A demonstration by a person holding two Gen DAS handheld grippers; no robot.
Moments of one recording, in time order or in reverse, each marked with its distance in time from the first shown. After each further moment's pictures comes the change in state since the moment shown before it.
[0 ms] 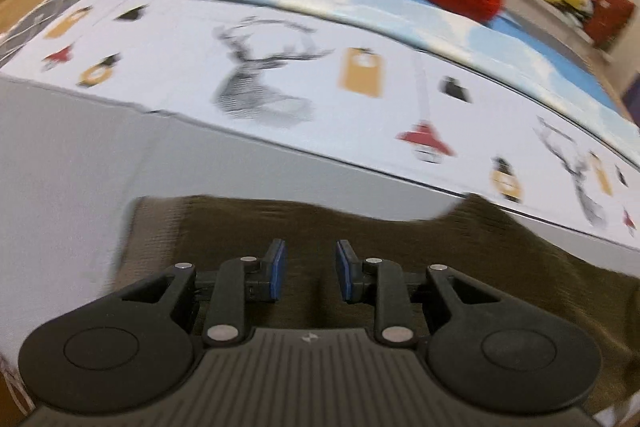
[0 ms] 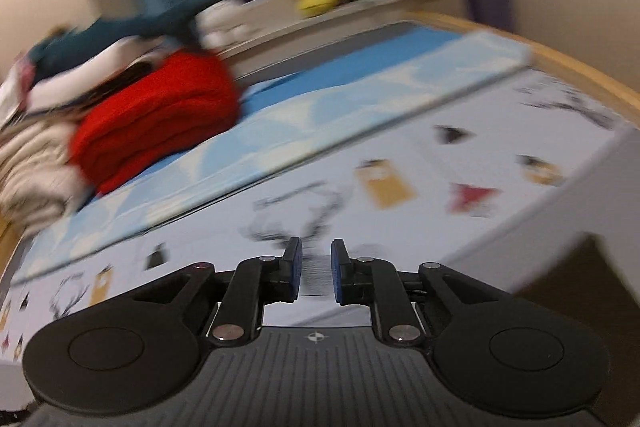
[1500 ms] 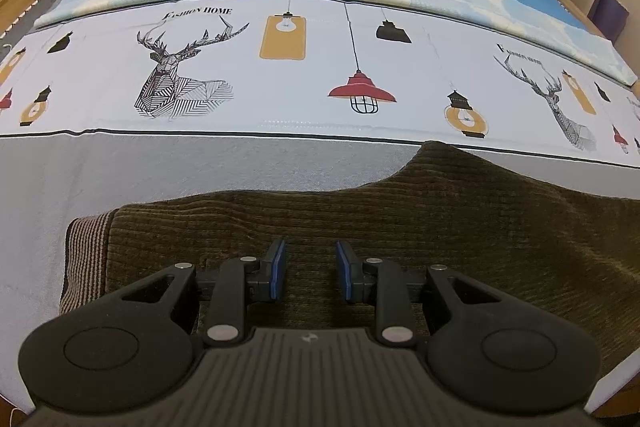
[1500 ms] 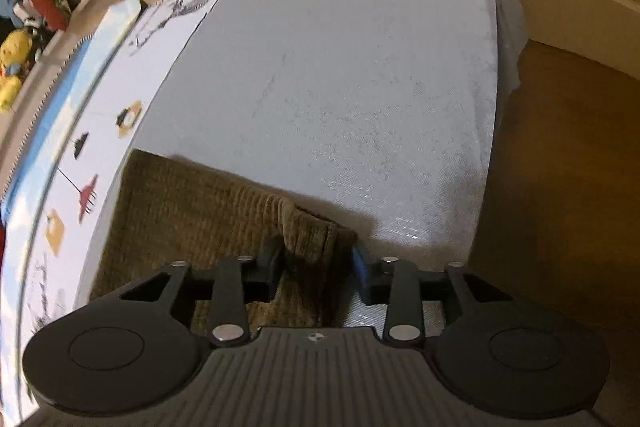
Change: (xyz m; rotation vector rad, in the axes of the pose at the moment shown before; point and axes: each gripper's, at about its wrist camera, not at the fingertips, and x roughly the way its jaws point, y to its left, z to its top) left arm 0.026 -0.053 -0.015 0.198 0.066 -0.012; right arm -0.029 -0.284 -0.105 0.650 0.147 -0.460
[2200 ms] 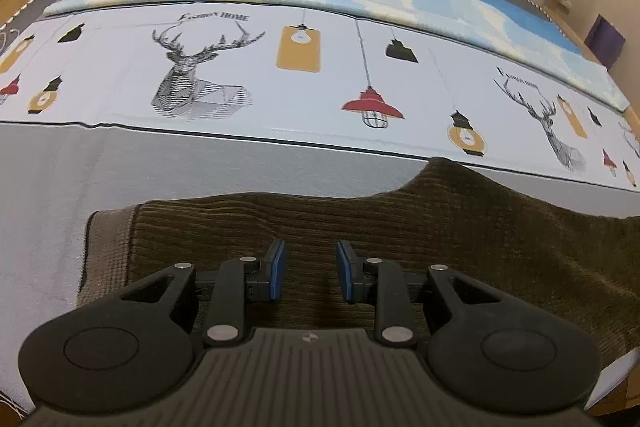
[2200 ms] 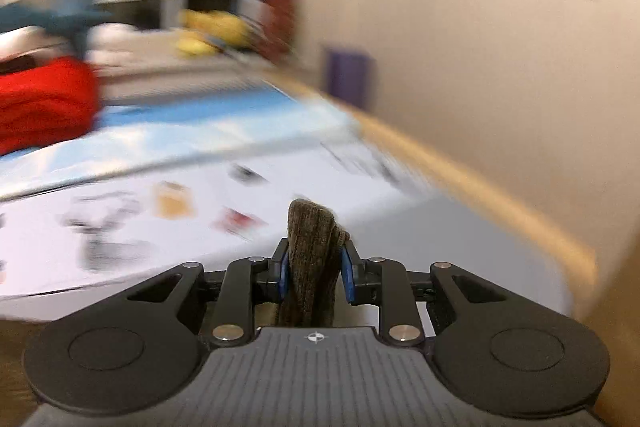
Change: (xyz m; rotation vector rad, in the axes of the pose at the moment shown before) left arm -0.019 0.031 -0.005 -0.063 -0.033 -0.040; right arm -0.166 0.183 -0.159 -0.901 -0.597 0.208
